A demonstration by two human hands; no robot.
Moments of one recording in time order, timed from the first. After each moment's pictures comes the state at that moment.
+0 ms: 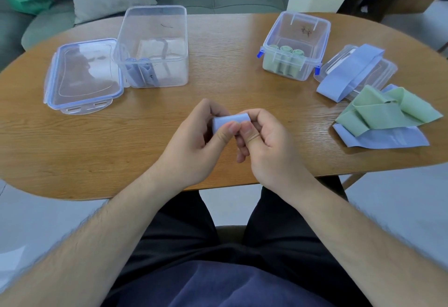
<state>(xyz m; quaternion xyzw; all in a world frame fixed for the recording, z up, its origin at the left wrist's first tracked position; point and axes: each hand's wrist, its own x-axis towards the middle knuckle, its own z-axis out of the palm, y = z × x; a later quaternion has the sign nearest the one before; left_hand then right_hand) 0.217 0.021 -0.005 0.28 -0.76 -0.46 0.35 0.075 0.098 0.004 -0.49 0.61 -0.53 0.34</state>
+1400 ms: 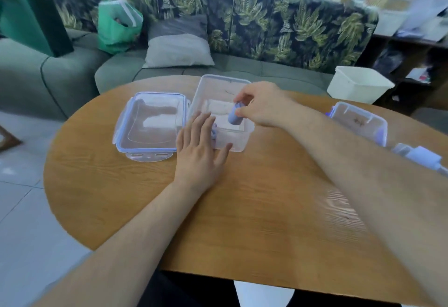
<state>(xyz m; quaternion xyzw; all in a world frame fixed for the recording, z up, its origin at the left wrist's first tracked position) 0.259 -0.134 -0.054 0.50 -0.75 0.01 0.44 0.097 -0.158 0.091 -0.70 0.68 -0.19 0.13</state>
